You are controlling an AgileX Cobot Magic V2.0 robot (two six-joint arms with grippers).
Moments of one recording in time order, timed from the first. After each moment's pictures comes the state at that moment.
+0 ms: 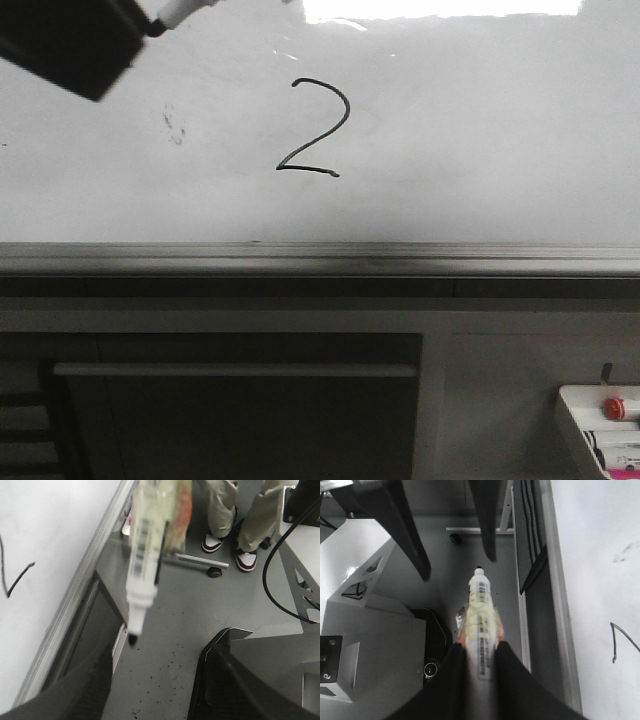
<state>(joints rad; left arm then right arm) -0.67 1.10 -0.97 -0.58 0.89 0.94 0.53 1.30 -1.37 0.60 1.24 -1.09</state>
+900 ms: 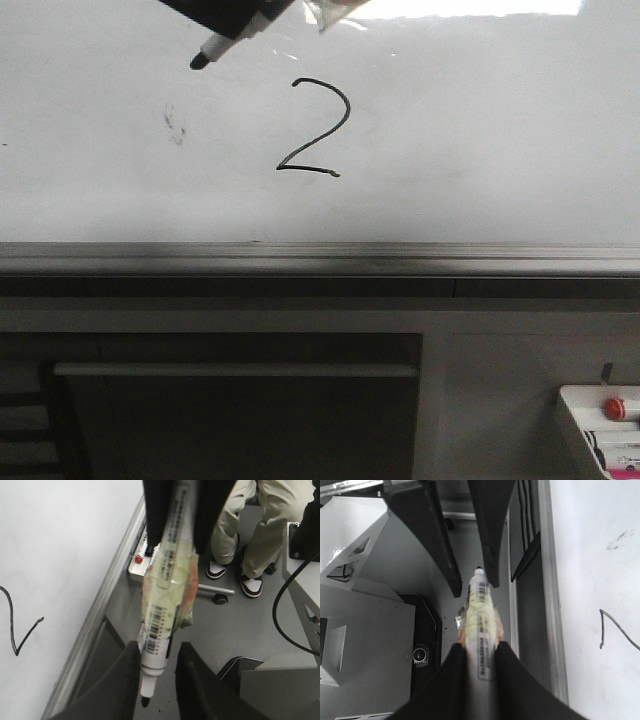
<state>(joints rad) -0.72 1.16 -1.00 -0.65 0.78 0.99 0.53 1.30 -1.37 0.54 1.25 -1.10</state>
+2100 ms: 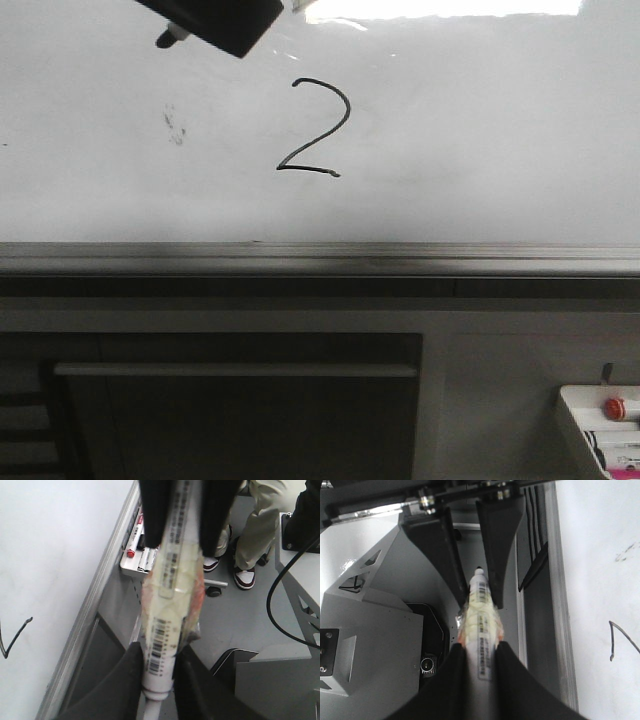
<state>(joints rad) -0.72 1.18 -1.02 -0.65 0.81 1.01 0.53 1.30 -1.37 0.59 1.25 -1.10</state>
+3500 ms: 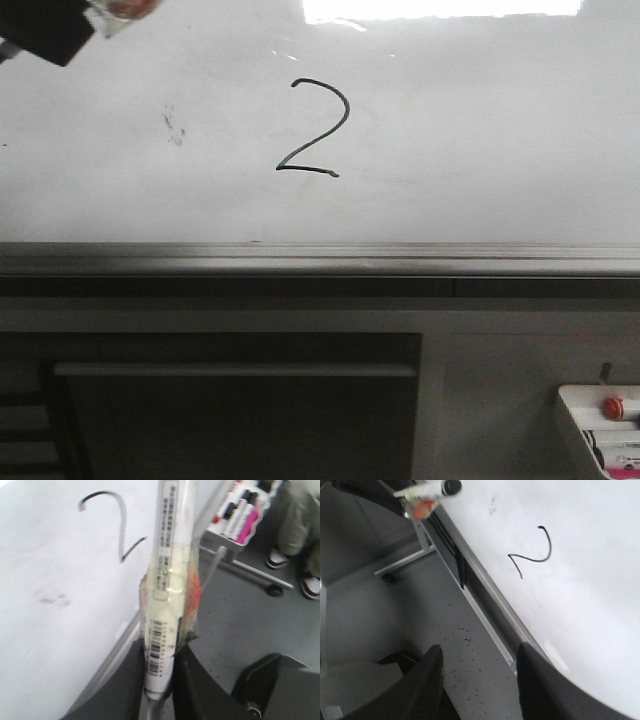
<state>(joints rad) -0.43 1.06 -0.91 -0.52 0.77 0.84 0.27 1.02 -1.26 0.52 1.20 -0.71</state>
